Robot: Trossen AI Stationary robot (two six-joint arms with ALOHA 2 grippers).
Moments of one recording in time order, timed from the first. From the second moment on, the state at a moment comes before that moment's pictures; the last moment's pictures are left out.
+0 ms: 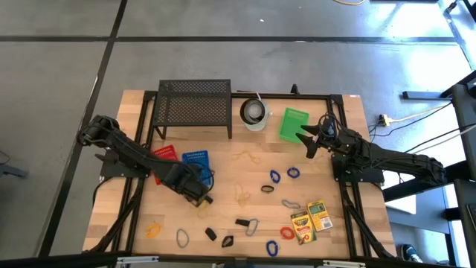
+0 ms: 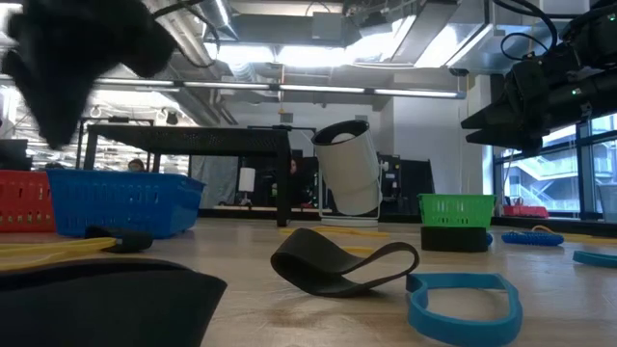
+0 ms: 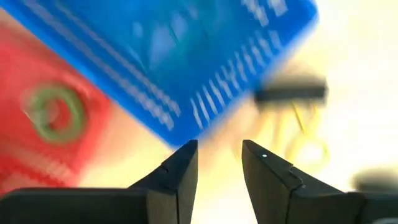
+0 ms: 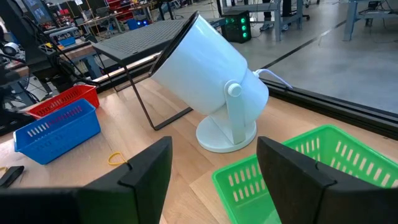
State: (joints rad) left arm -0.46 1.55 1.09 -1.03 -0.02 -1.39; right arm -0.24 0.25 0.07 -0.02 0.25 0.31
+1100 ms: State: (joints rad) left arm -0.95 1.80 1.13 -0.87 0.21 -2.15; right arm -0.24 0.25 0.07 -0.02 0.25 0.30
